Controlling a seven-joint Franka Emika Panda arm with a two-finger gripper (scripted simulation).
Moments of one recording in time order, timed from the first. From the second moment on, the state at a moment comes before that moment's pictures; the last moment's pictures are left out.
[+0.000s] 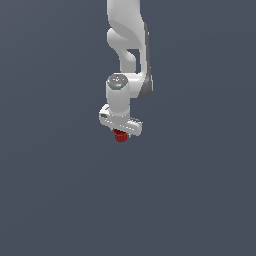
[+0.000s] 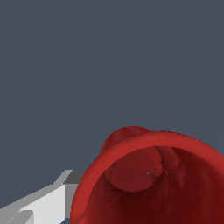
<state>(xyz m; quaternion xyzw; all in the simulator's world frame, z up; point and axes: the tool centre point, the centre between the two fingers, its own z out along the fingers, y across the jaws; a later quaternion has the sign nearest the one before) -0.083 -0.035 0.085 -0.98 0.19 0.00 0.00</state>
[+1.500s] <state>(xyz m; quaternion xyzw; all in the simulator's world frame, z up) -0.056 -0.145 0.363 -0.98 0.19 0.00 0.00</state>
